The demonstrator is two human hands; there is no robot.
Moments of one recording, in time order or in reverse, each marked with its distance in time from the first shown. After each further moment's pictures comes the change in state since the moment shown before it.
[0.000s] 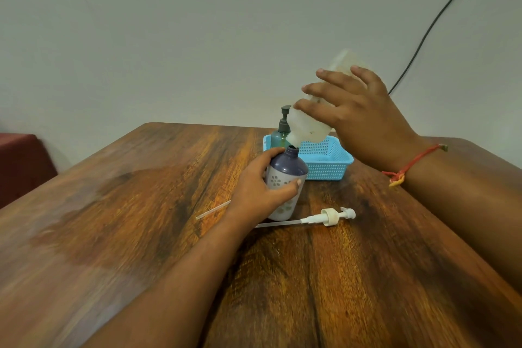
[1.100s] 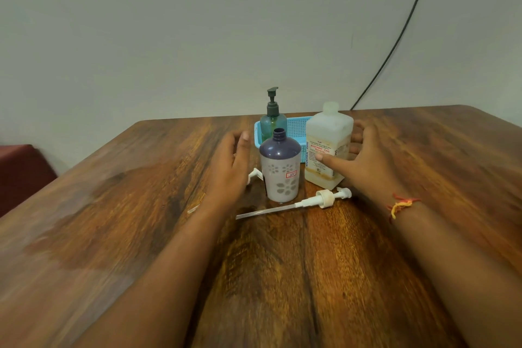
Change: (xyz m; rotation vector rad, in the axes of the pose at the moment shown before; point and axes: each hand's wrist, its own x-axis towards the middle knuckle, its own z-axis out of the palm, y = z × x) left_hand 0.007 0.001 -0.010 -0.014 0.218 -0.144; right_hand -0.091 -0.051 0.065 1.124 -0.070 1.158
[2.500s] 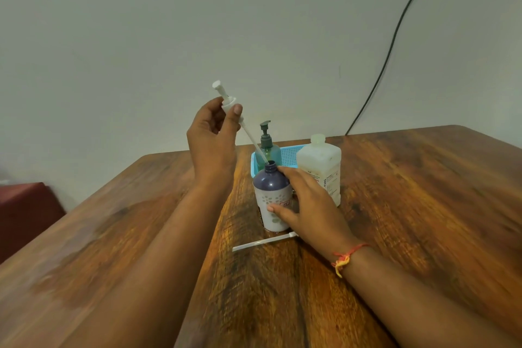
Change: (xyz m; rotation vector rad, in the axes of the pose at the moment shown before) left_hand 0.043 0.090 -0.005 -0.440 0.280 0.181; right_hand -0.033 -0.023 0.051 -0.166 -0.142 -0.410
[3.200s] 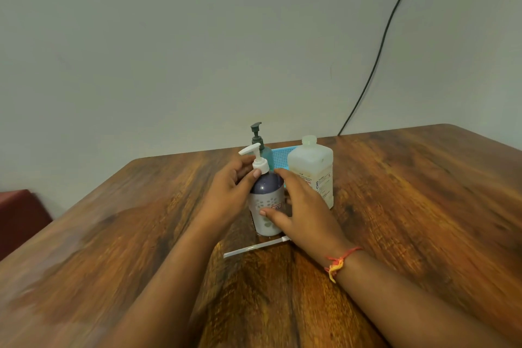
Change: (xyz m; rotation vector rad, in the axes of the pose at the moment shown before) left_hand -0.037 -0.059 -0.019 0.183 -0.531 -0.246; right_hand 0.001 0.006 0.004 0.026 0.027 0.028
